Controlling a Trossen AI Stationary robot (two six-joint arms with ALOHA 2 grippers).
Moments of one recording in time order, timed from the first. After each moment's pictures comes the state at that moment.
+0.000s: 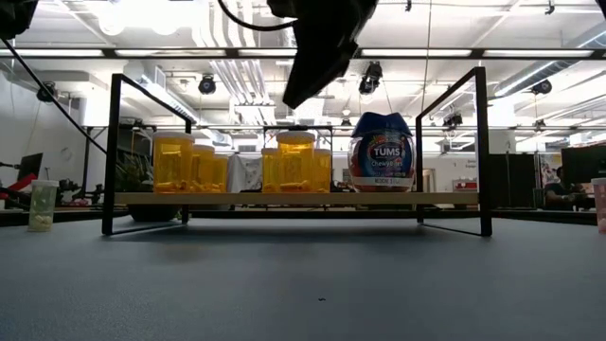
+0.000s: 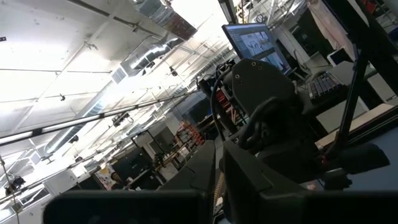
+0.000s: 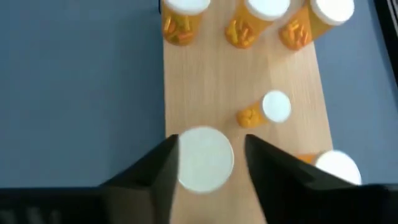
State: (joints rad) left arm -0.37 0.72 0.37 0.74 -0.46 0.82; right arm 0.13 1.91 1.65 -0.74 0.24 0.07
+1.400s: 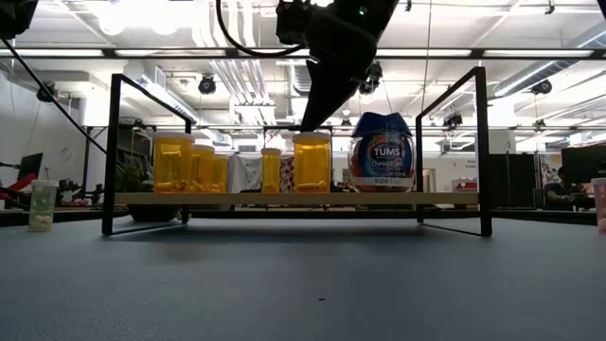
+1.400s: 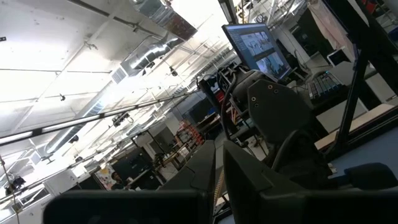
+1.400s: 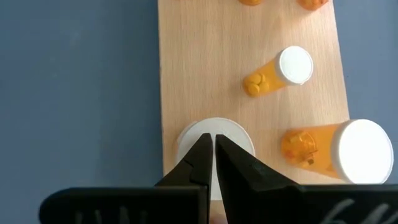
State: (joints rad) left arm -0.37 0.72 0.37 0.74 -0.46 0.82; right arm 0.13 1.92 1.56 -0.73 0.24 0.09
